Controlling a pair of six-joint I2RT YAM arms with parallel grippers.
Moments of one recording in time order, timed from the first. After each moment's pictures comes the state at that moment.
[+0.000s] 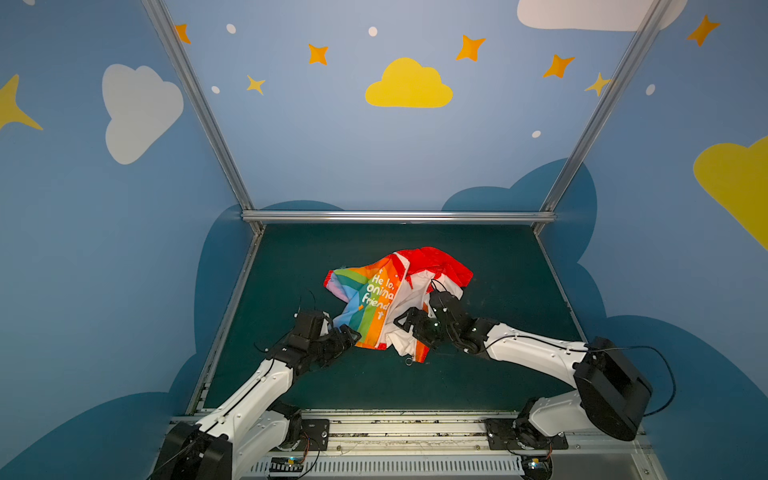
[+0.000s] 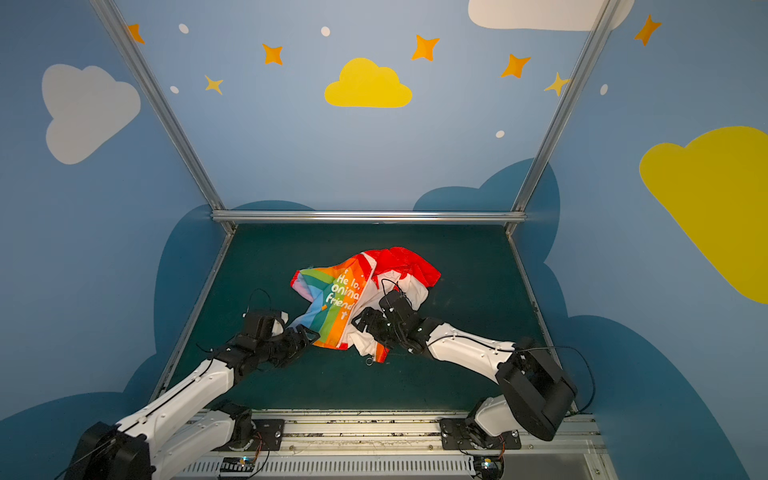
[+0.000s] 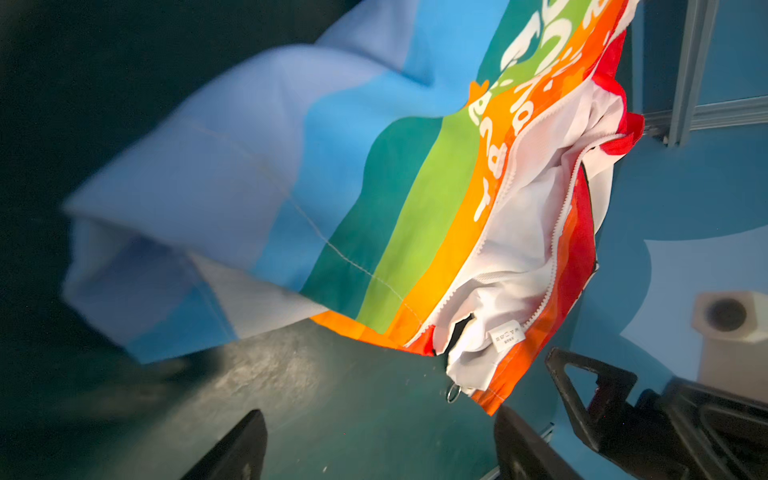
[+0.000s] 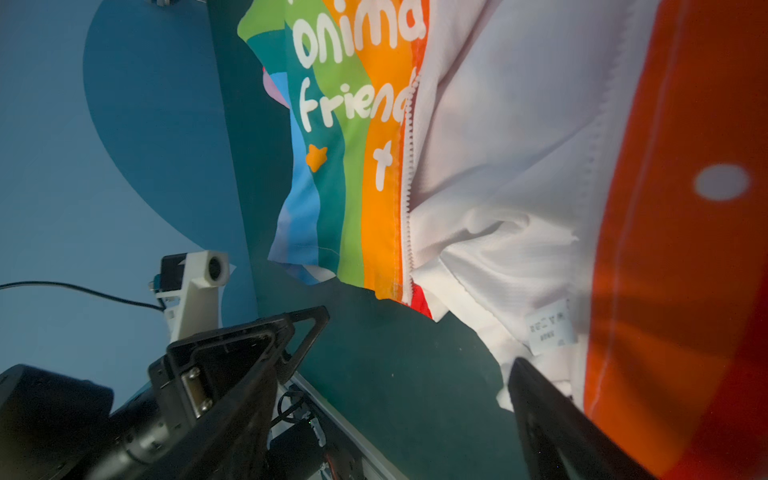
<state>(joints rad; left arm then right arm) -0.31 1.02 0.38 -0.25 0.42 -0.96 0.86 1.43 0.75 -0.01 -0.22 1.18</state>
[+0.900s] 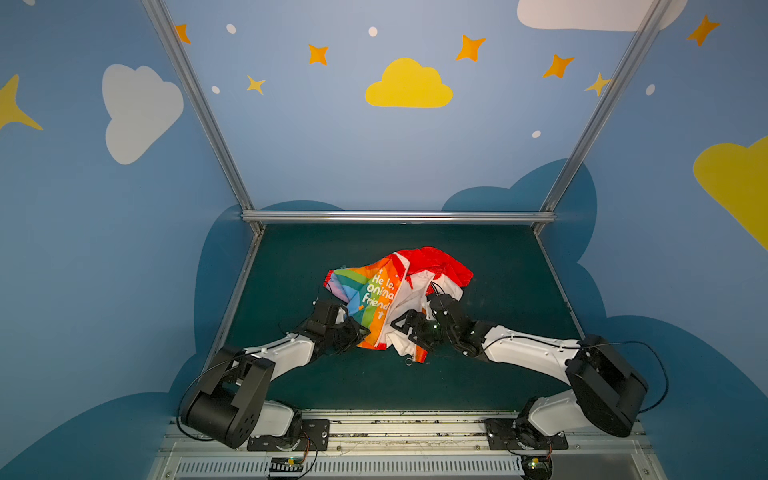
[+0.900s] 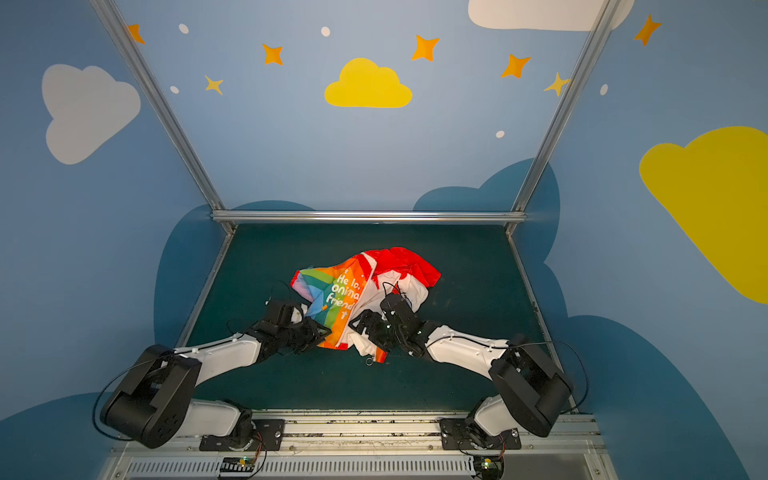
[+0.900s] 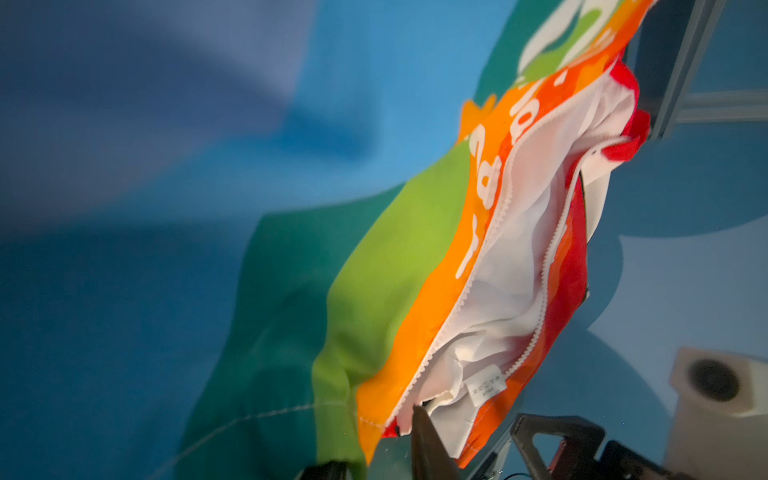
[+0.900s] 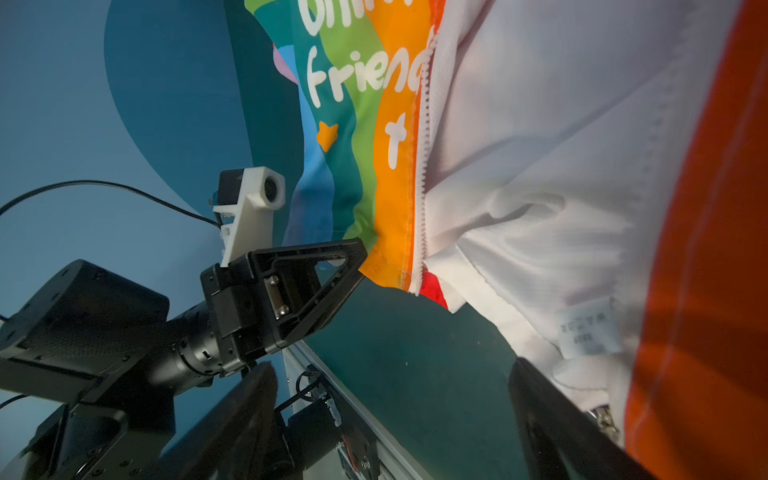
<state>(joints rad) -0.35 1.40 0.46 0.09 0.50 -1.02 0.85 1.47 0.71 0.11 -0.31 1.21</state>
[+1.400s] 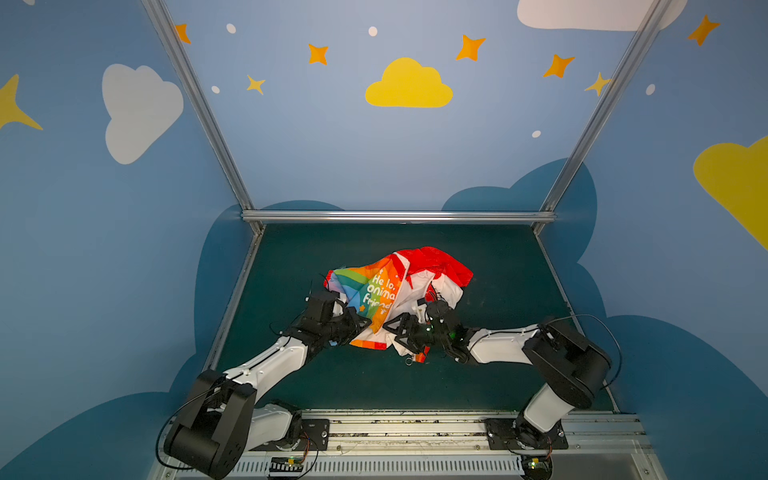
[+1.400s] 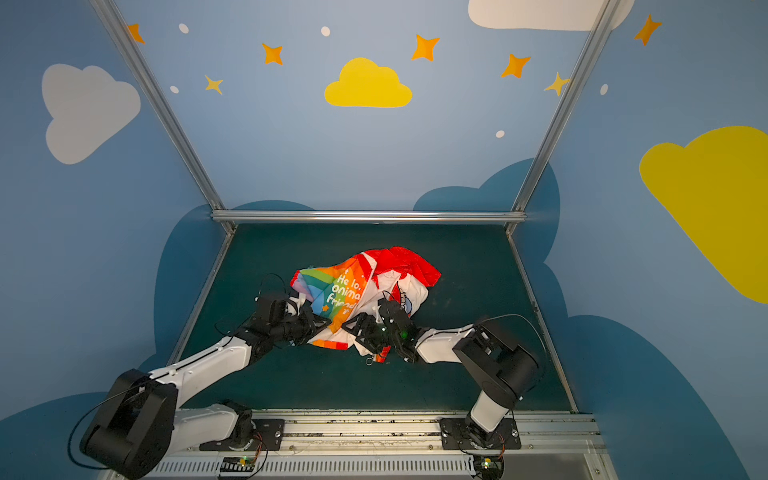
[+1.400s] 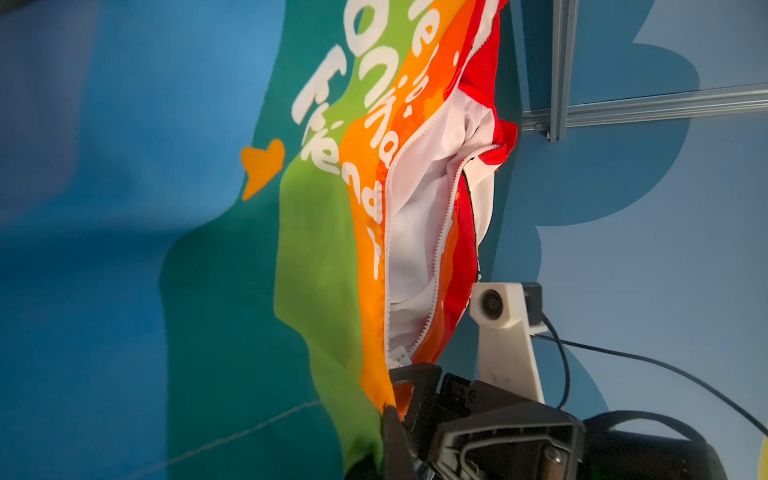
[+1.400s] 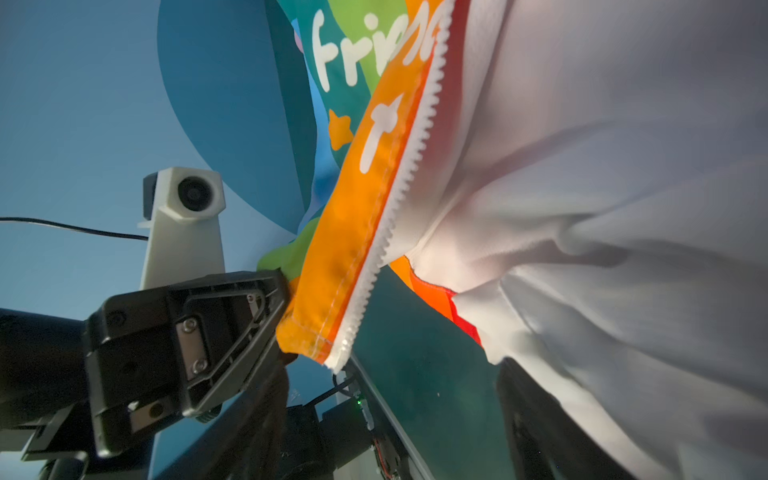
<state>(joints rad) -0.35 1.24 0.49 0.06 0.55 -1.07 0.85 1.70 0.63 0.58 -0.42 1.34</state>
